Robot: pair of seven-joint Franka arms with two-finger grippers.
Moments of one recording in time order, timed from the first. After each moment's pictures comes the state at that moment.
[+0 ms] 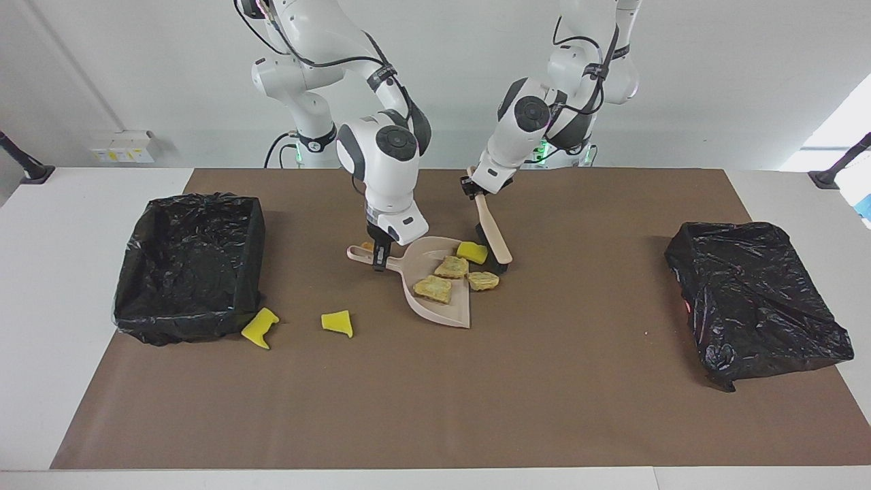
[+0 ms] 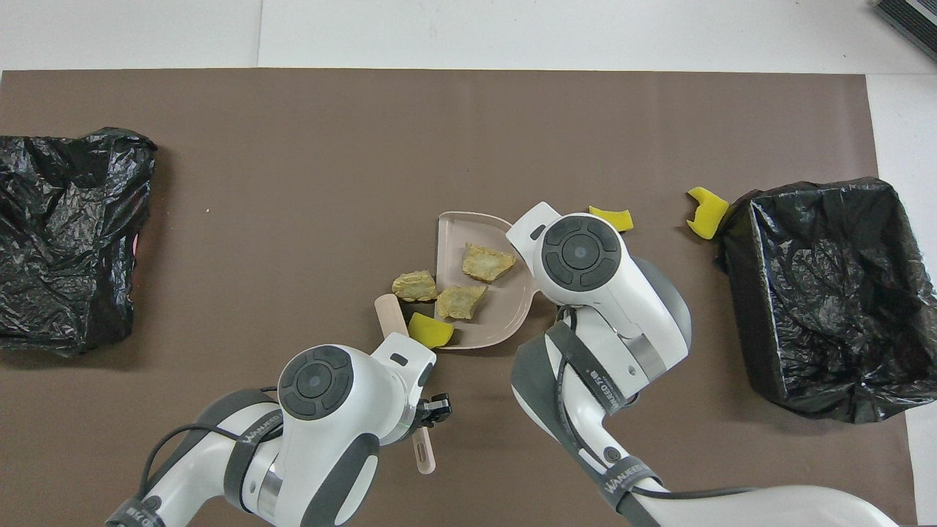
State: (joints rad) left arm -0.71 -0.05 -0.03 -2.36 -0.40 2.21 -0.69; right arm 0.40 0.24 0.08 -1.91 -0.22 2.10 -0.89
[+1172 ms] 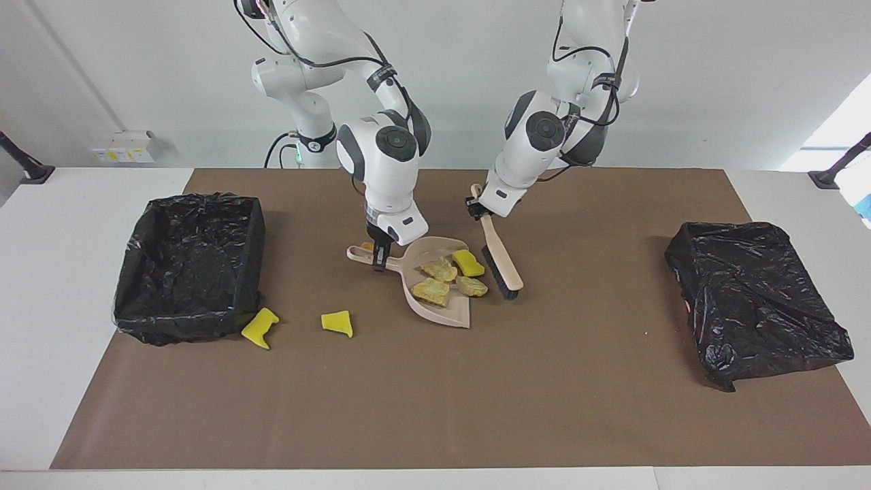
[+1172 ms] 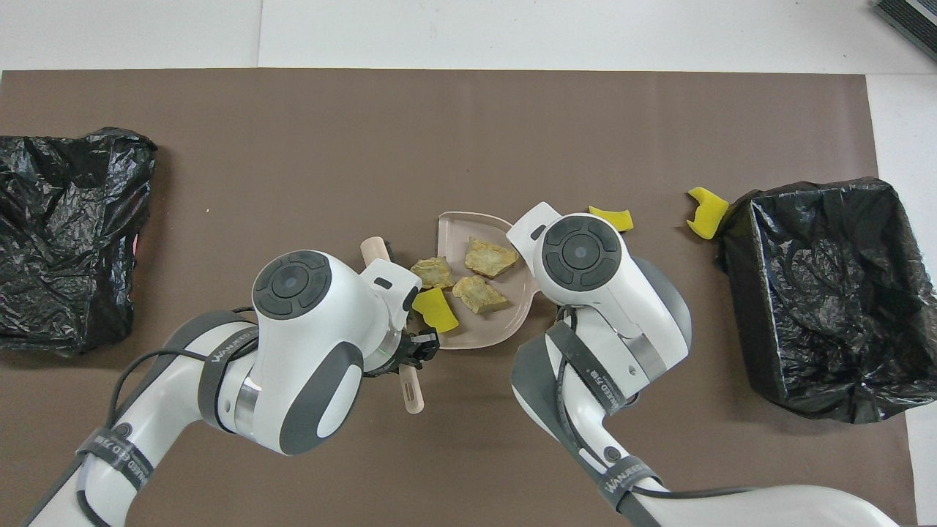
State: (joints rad) left arm -0.60 0.06 0.00 -2.10 -0.33 2.04 -0.63; right arm 0.39 0.24 0.08 -1.91 -0.22 2.10 -0.89
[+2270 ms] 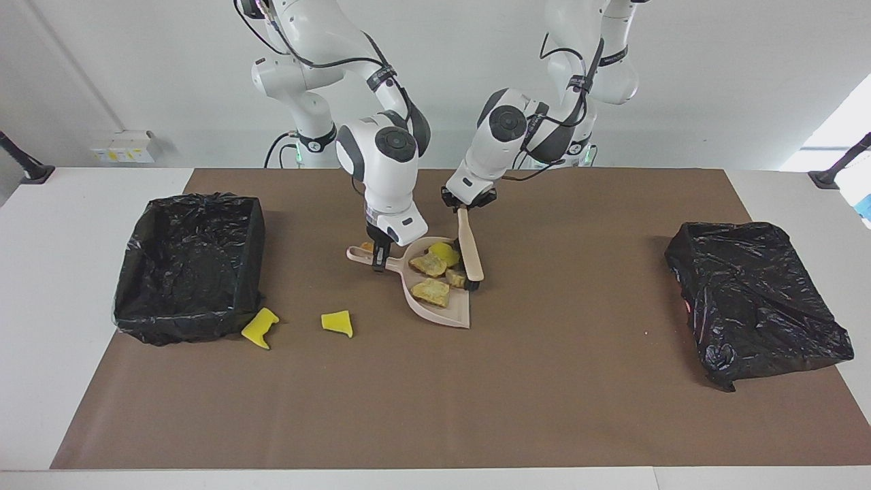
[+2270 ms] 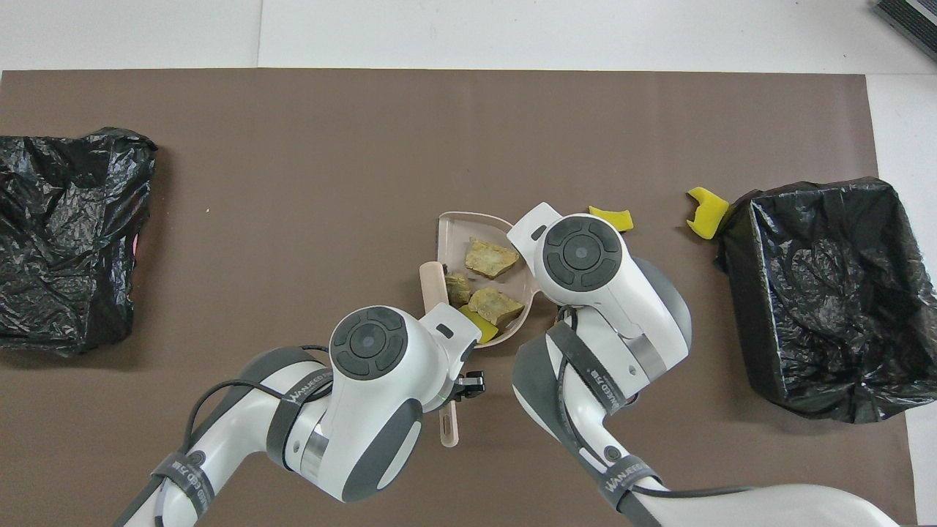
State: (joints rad) left arm -0.74 0.07 -0.02 -2.14 -0.34 2.14 -0.59; right arm 0.39 0.24 0.08 -1.92 -0.22 2.11 -0.89
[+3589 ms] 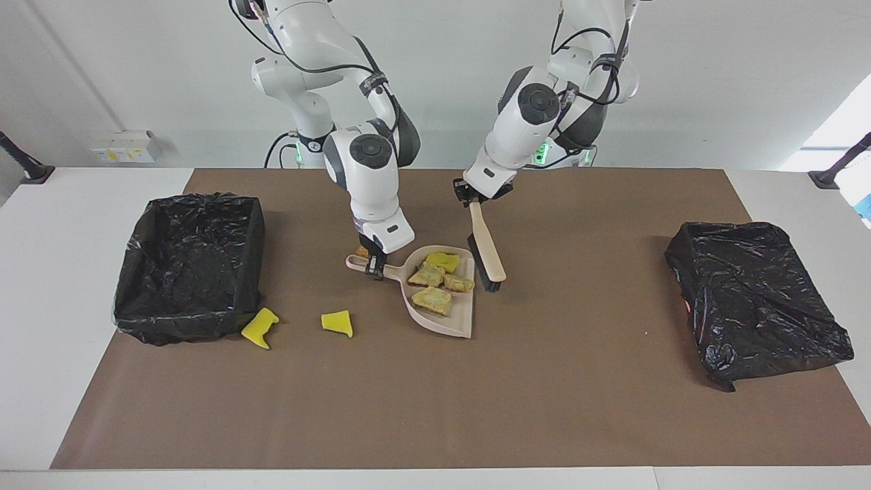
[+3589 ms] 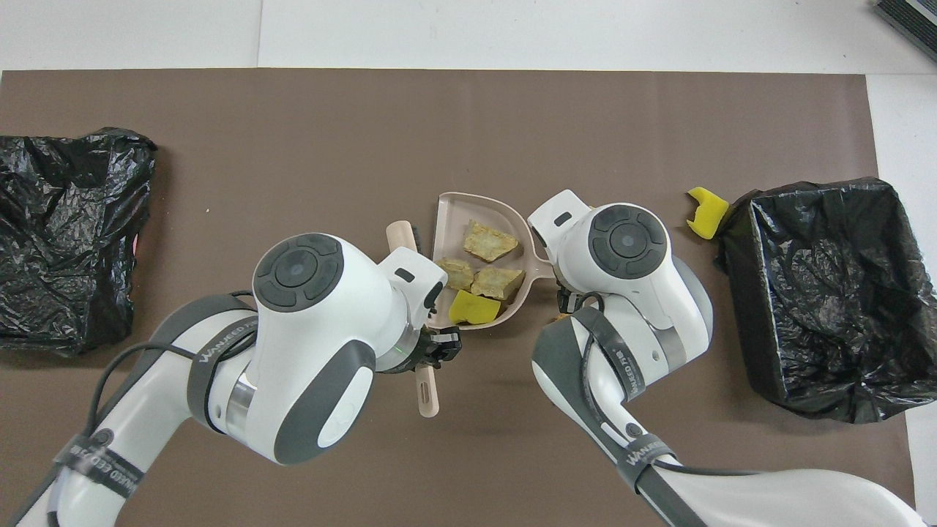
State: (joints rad) left arm -0.62 0.03 0.01 -1.94 -0.32 1.88 -0.62; right arm 0.33 0.24 0.08 -1.94 -0.10 2.22 -0.92
